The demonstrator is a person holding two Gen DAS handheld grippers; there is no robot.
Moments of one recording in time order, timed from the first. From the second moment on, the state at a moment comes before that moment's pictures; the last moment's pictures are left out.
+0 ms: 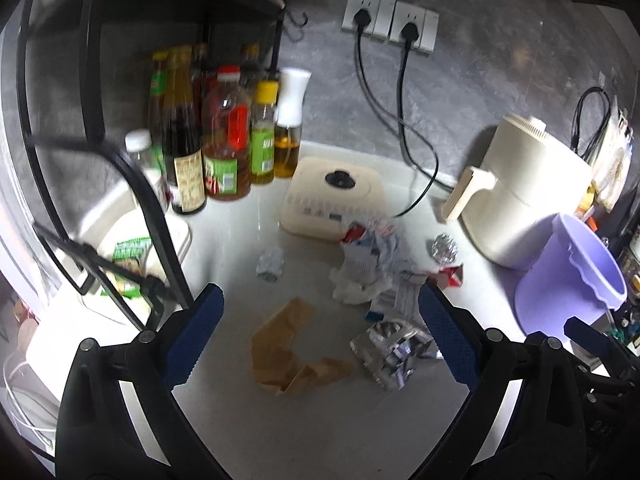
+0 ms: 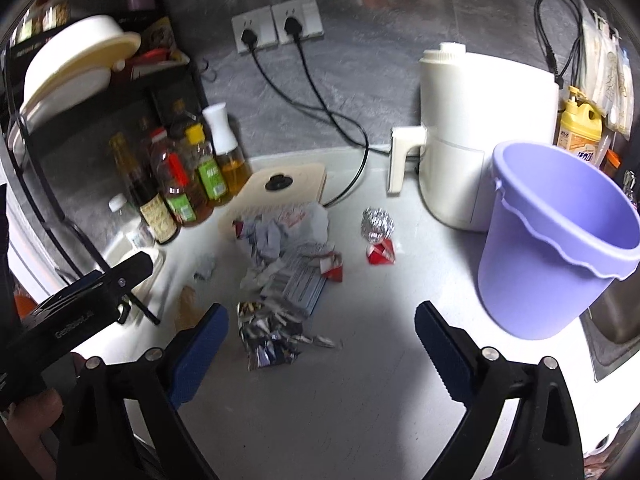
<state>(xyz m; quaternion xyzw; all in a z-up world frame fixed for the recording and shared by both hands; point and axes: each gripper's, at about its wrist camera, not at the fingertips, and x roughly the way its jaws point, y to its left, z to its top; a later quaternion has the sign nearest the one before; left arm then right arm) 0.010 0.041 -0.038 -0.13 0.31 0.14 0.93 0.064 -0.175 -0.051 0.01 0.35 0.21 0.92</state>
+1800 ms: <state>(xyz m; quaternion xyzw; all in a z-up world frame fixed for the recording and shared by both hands) 0.037 0.080 -0.137 -0.24 0.36 0.21 0.88 0.140 -0.099 -0.143 0.00 0.47 0.30 0.83</state>
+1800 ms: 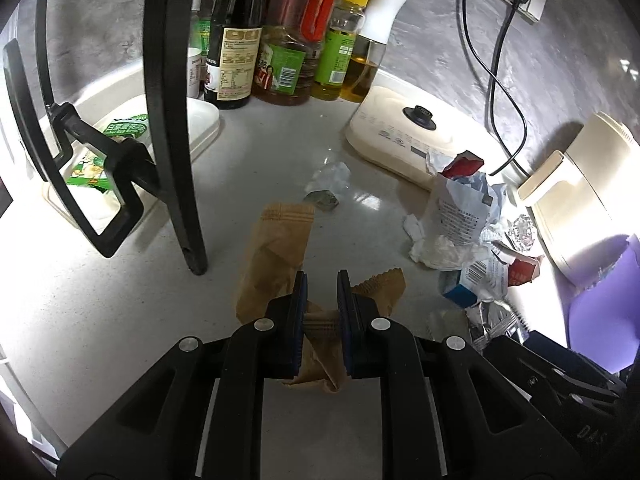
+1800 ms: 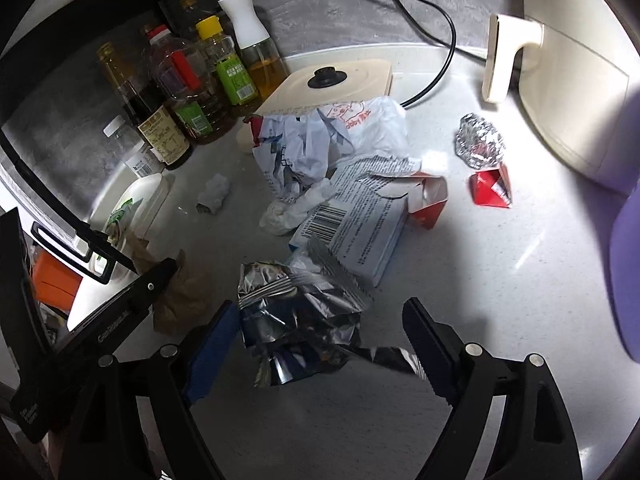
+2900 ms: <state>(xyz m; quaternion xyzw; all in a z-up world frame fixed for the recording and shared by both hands) 0.065 0.018 -0.068 -0.19 0.31 0.11 0.92 0.115 -0.172 -0.085 0.01 0.41 0.26 0.87</state>
